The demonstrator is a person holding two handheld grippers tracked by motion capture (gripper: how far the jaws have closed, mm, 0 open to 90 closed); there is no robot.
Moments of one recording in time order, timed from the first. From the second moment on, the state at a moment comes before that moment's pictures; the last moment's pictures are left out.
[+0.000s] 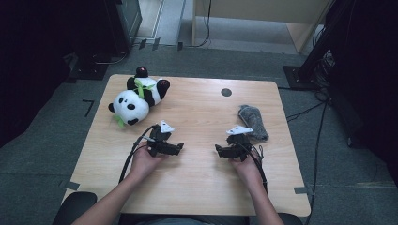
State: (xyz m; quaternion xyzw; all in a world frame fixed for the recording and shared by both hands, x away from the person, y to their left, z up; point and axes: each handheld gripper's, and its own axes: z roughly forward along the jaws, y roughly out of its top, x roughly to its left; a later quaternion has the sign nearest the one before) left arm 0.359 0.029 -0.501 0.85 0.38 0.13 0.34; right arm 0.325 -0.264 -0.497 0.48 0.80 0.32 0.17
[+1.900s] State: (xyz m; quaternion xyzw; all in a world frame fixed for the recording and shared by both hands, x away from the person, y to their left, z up) left arm 0.426 0.099 -0.418 0.82 0.40 0.12 0.38; right arm 0.315 -0.257 -0.489 0.47 0.80 0.36 0.13
